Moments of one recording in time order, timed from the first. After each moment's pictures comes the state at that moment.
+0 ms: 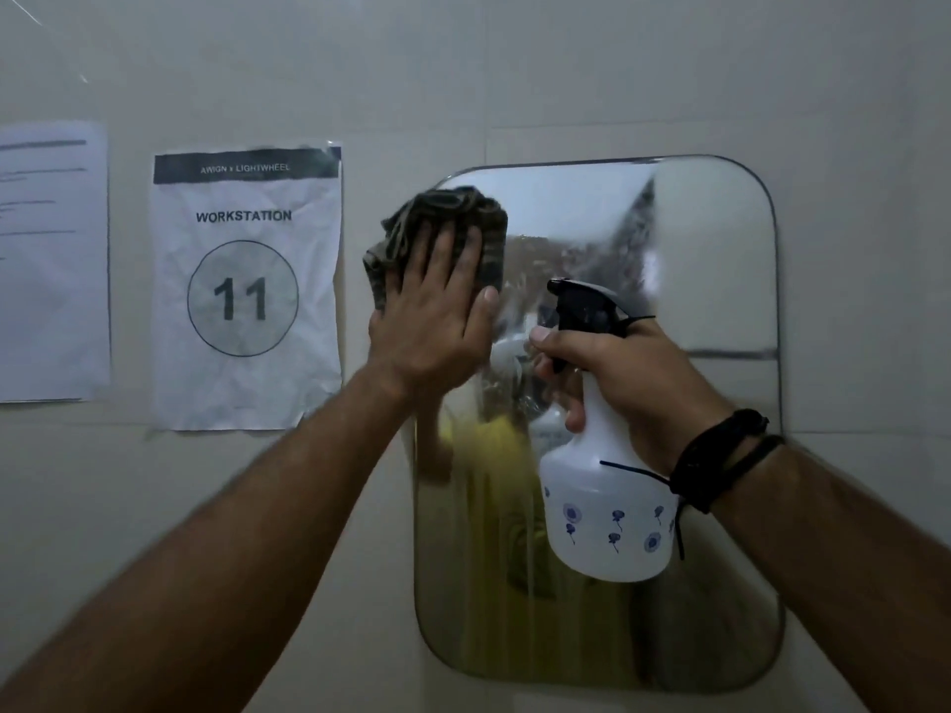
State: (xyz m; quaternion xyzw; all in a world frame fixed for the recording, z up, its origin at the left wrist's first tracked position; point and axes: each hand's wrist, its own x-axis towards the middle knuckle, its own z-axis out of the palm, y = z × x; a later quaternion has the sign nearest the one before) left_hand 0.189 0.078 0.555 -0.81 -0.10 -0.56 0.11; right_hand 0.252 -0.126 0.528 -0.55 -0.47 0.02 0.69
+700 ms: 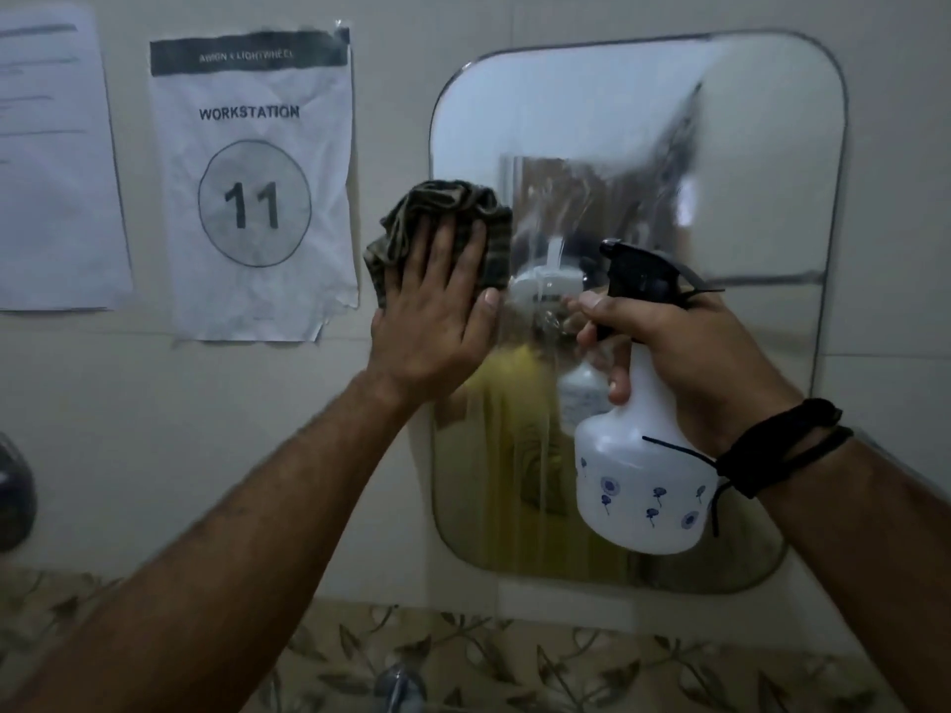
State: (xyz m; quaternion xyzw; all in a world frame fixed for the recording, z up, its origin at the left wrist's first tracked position) left_hand 0.177 0.084 0.477 -0.82 -0.11 -0.55 0.10; right_hand 0.251 -0.145 0.484 -0.57 -0.44 0.03 0.69
